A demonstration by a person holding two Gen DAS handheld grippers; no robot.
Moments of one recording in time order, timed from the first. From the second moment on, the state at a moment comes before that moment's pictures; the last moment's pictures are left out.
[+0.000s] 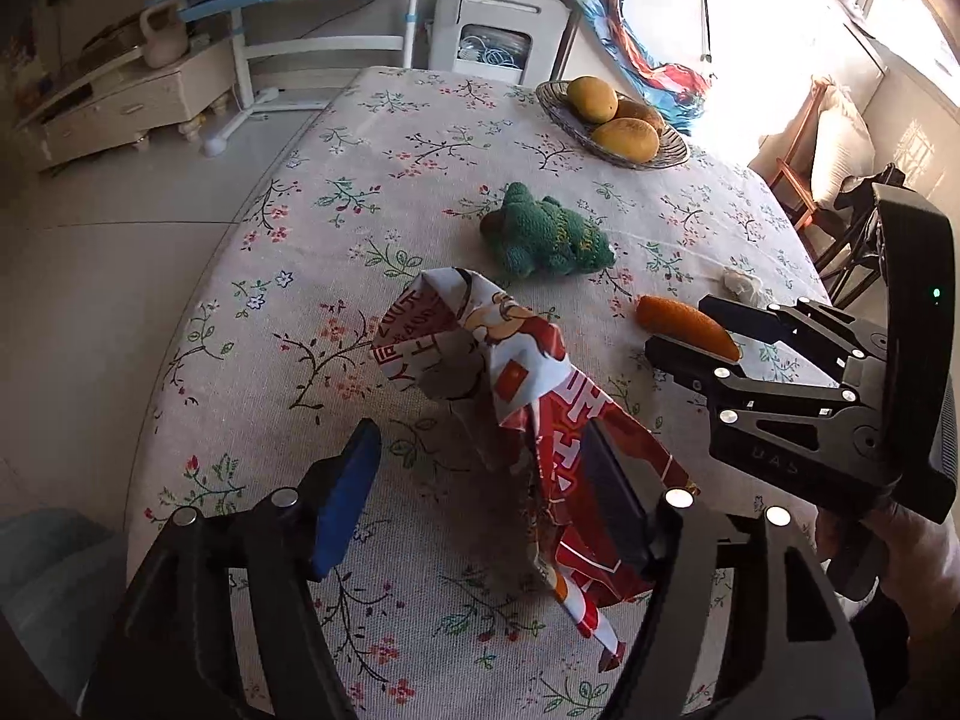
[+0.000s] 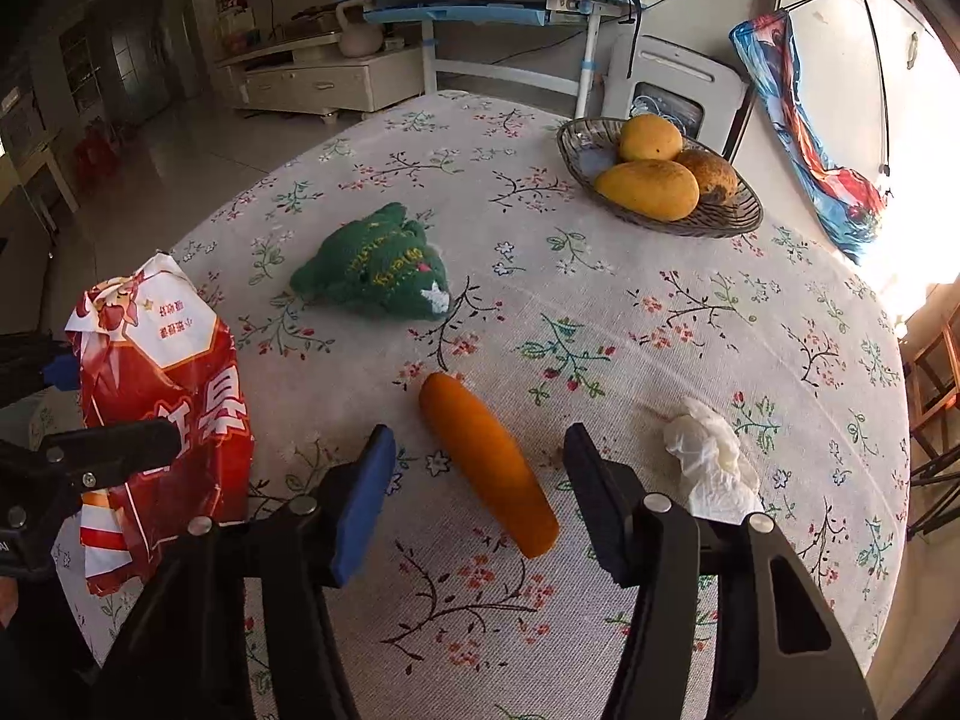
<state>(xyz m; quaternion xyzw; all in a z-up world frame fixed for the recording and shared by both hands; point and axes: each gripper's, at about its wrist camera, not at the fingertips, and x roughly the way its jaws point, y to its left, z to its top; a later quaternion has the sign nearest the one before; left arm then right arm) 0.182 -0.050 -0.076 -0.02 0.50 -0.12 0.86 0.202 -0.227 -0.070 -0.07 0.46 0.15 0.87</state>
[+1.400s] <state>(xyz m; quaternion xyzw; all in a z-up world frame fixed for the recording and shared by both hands) 0.028 0.004 -0.043 -0.10 0.37 -0.17 0.91 -0.008 -0.222 -0.058 0.08 0.43 0.18 0.88</state>
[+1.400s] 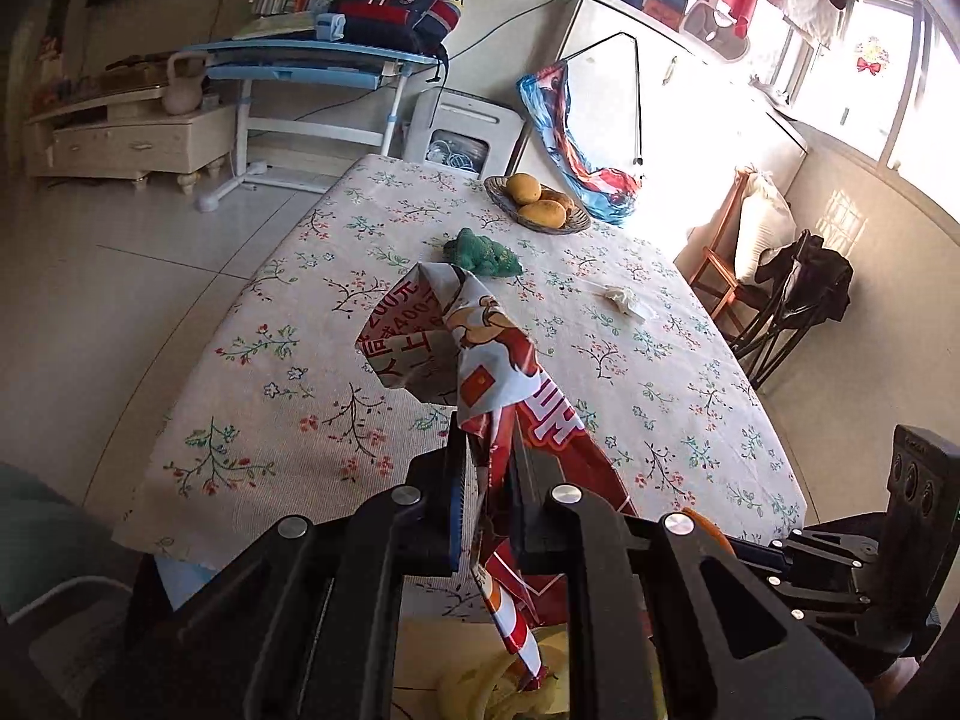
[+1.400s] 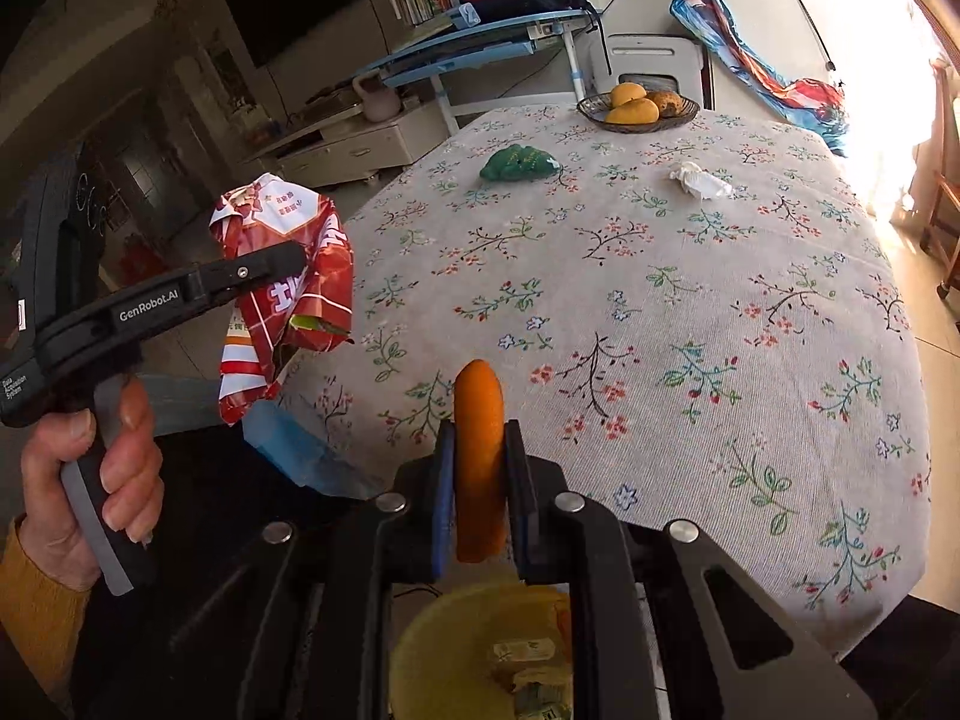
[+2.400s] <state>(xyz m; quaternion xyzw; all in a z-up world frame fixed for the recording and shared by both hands) -0.025 -0.002 -0.051 -0.09 0.37 -0.20 0.90 -0.074 -0.197 -0.117 0.00 0.53 0.15 0.83</state>
